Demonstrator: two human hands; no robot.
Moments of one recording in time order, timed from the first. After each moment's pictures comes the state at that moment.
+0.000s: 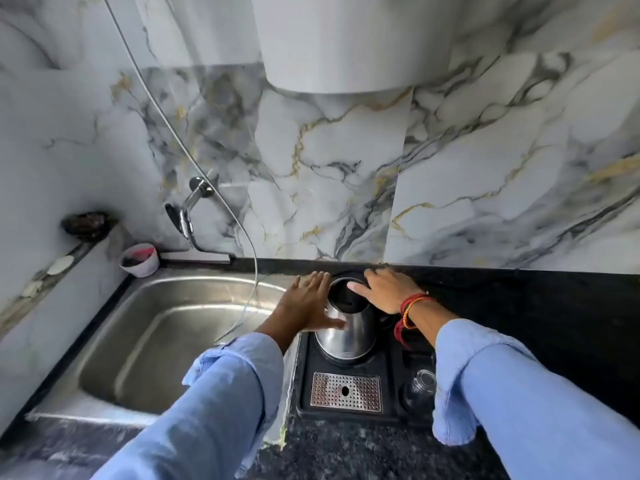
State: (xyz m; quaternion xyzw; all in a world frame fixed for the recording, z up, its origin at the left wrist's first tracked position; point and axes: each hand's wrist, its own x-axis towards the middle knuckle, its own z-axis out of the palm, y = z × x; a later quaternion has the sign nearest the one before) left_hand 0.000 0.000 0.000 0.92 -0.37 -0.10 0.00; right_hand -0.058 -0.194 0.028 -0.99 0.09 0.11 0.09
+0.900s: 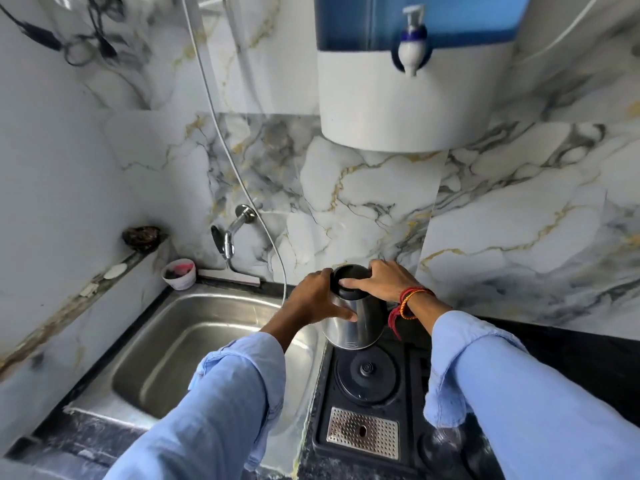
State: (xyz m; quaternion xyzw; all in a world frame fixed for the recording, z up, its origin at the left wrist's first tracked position) left_hand 0.033 0.033 0.076 0.93 -0.26 -0.05 0.26; right_hand -0.006 -0.155 0.113 -0.96 0.12 0.05 0.23
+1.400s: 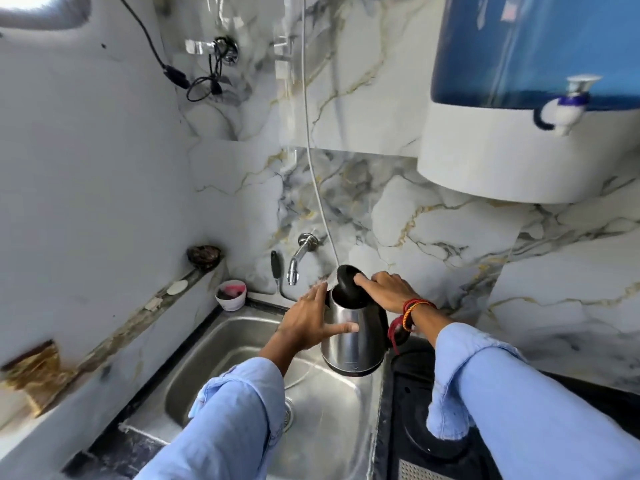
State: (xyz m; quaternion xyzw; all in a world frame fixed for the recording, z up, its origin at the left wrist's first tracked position) left_hand 0.087 0.200 0.078 0.94 -0.23 0.02 0.27; right_hand 0.070 -0.002 0.147 -0.95 0.10 0.04 0.28
